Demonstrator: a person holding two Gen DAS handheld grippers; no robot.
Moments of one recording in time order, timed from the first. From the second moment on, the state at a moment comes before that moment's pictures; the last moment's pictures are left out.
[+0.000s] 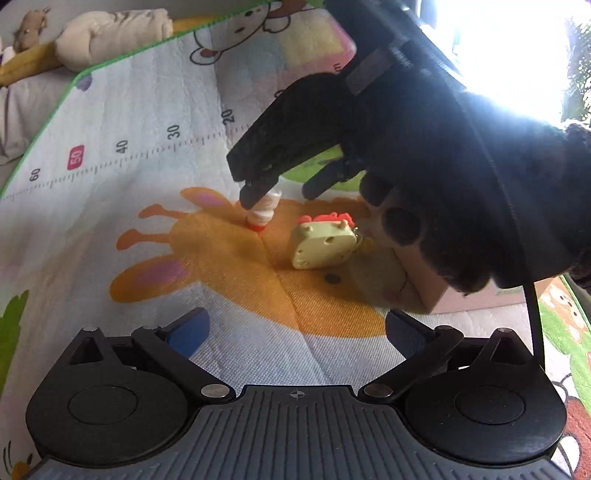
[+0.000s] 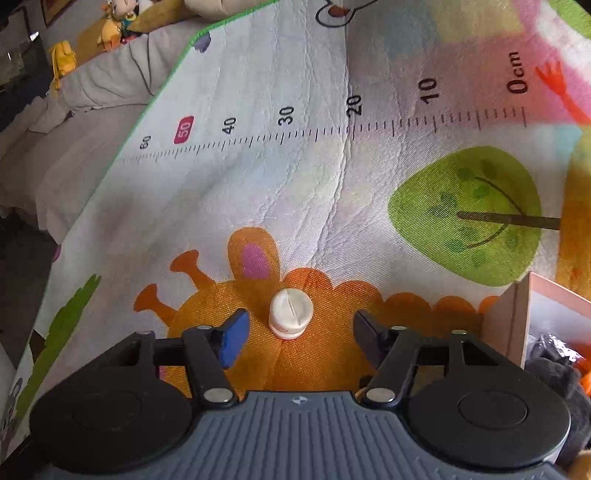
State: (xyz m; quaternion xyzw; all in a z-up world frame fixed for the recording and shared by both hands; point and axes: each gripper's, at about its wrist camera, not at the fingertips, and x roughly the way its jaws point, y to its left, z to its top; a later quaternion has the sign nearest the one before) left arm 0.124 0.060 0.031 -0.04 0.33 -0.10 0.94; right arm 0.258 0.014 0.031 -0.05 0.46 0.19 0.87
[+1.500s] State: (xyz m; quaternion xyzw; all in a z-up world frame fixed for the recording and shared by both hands) left arm 0.187 -0.012 0.029 0.07 0.29 -0.06 0.95; right arm -0.059 -0.218 -0.008 0.05 0.32 0.08 0.94
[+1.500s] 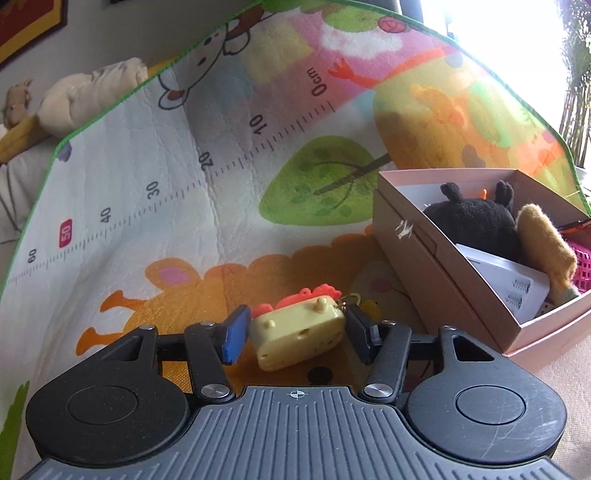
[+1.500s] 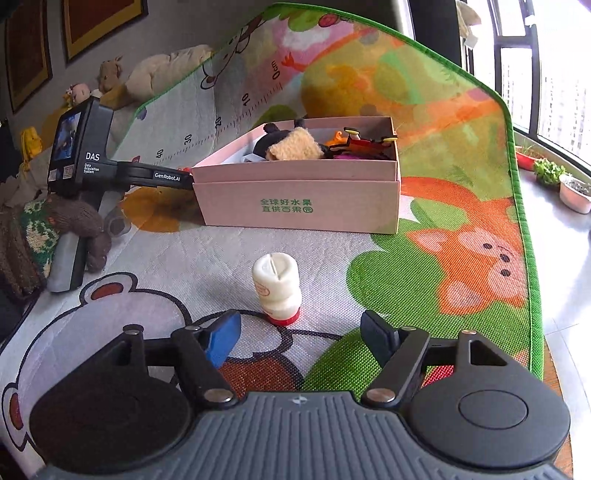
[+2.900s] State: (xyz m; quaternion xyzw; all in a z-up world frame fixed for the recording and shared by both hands) left arm 0.062 -0.050 0.015 0.06 0.37 -0.13 0.92; right arm -0.055 -0.222 -0.010 0.06 0.34 0.07 0.94
